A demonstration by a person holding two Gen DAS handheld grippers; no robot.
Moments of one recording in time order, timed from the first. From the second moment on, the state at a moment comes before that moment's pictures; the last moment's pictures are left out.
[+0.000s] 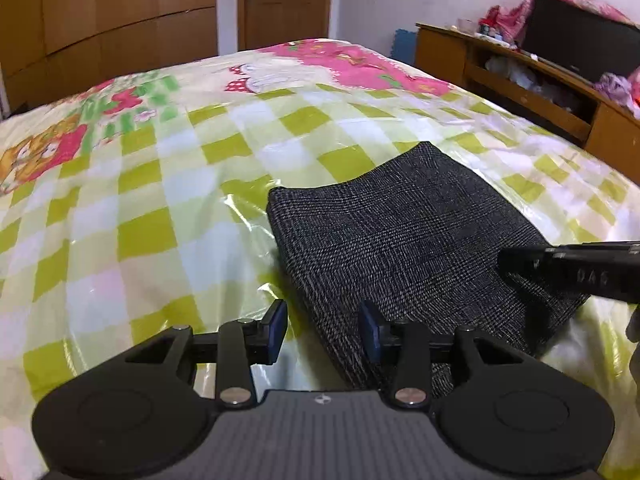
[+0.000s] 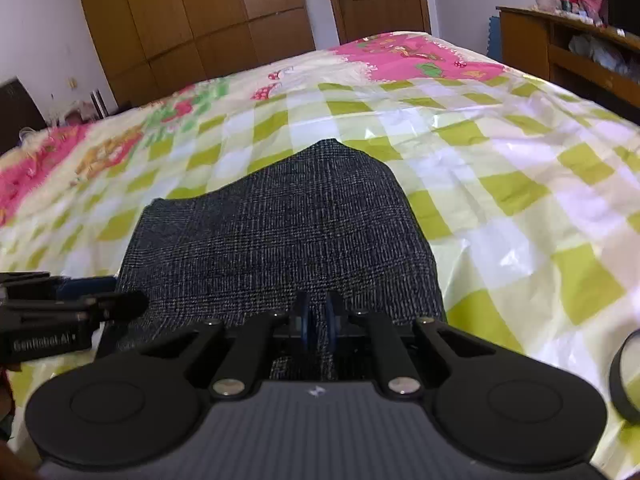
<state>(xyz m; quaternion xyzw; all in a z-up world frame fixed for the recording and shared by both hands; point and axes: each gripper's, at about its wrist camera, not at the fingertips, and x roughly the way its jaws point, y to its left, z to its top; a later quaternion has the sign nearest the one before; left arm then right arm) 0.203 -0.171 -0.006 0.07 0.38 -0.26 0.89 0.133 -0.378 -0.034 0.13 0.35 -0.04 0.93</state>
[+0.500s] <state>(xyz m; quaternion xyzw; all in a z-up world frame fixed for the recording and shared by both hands) 0.127 -0.120 0.011 0.06 0.37 -0.23 0.90 0.057 -0.298 0.001 0.15 0.33 0.01 0.93</state>
